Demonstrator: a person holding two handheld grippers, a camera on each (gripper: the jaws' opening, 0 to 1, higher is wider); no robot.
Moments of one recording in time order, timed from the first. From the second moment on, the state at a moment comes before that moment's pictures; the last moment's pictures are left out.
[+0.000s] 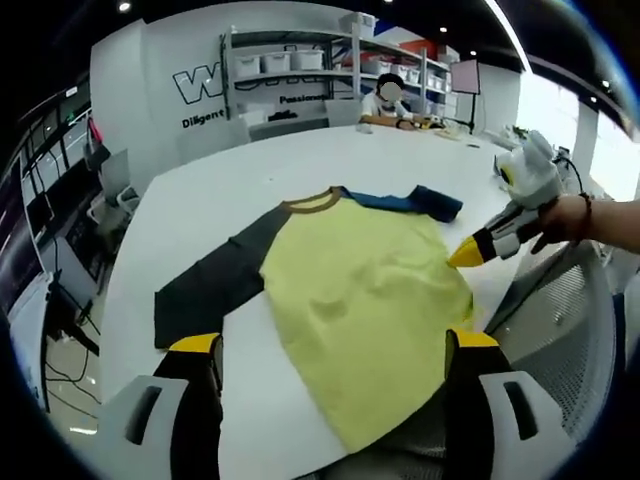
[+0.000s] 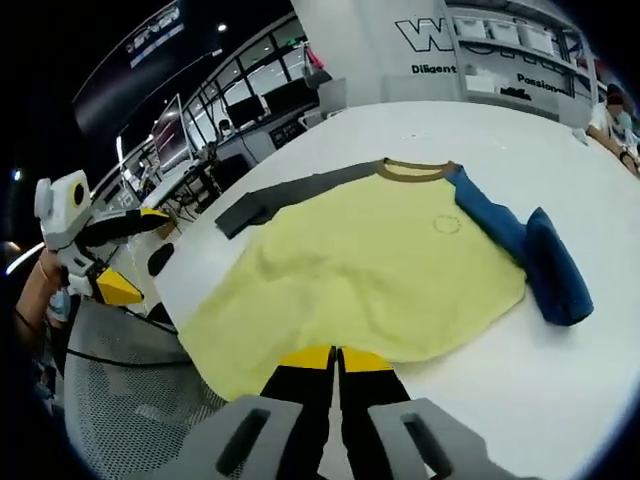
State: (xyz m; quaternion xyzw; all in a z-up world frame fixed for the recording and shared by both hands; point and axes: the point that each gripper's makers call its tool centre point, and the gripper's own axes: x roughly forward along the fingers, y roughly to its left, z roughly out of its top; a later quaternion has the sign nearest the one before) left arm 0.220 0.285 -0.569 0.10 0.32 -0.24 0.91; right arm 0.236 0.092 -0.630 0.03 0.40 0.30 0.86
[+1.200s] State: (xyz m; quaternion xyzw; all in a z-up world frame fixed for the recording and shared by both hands) left arm 0.222 0.151 -0.610 0.12 0.33 -0.39 0.85; right arm 0.312 0.109 -0.629 0.05 0.42 0.30 0.85
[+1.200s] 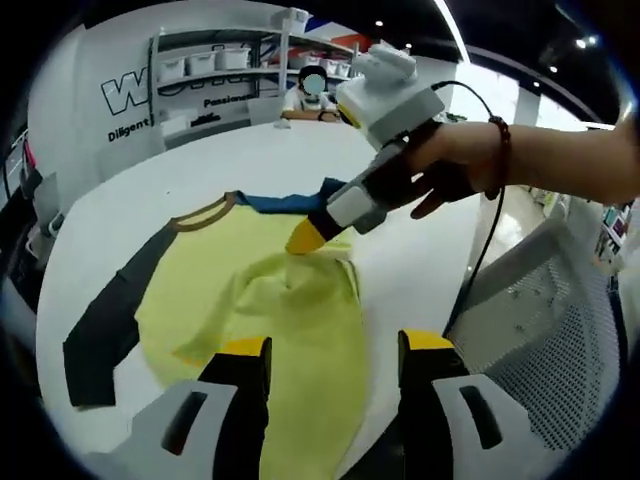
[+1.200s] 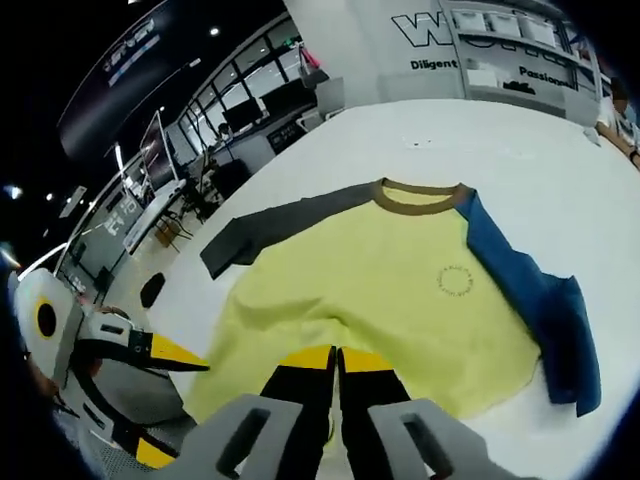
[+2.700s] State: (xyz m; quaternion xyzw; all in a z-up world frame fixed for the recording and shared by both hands) left arm 0.282 0.165 -0.590 0.15 0.31 -0.38 0.86; right arm 0.327 0.082 -0.624 0.07 0.38 0.29 0.87
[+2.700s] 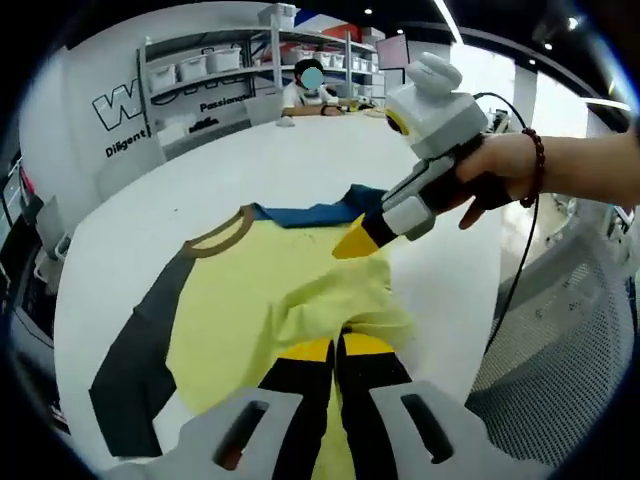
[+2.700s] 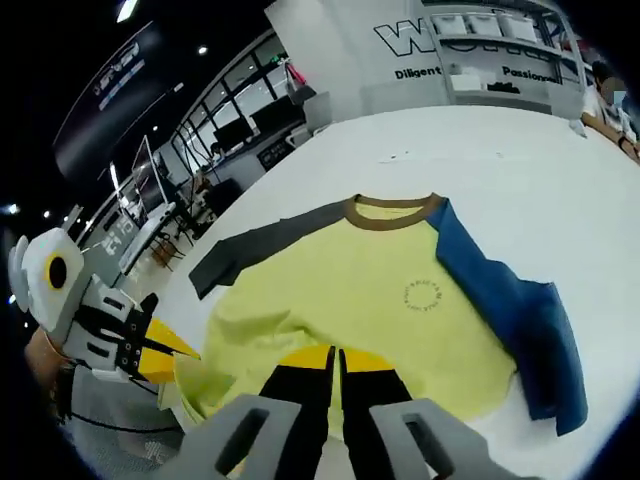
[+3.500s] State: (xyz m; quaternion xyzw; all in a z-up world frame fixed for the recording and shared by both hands) left arm 0.324 0.177 -0.556 0.15 0.28 -0.33 0.89; right arm 0.251 0.131 -0.596 -0.02 0.31 0.43 0.85
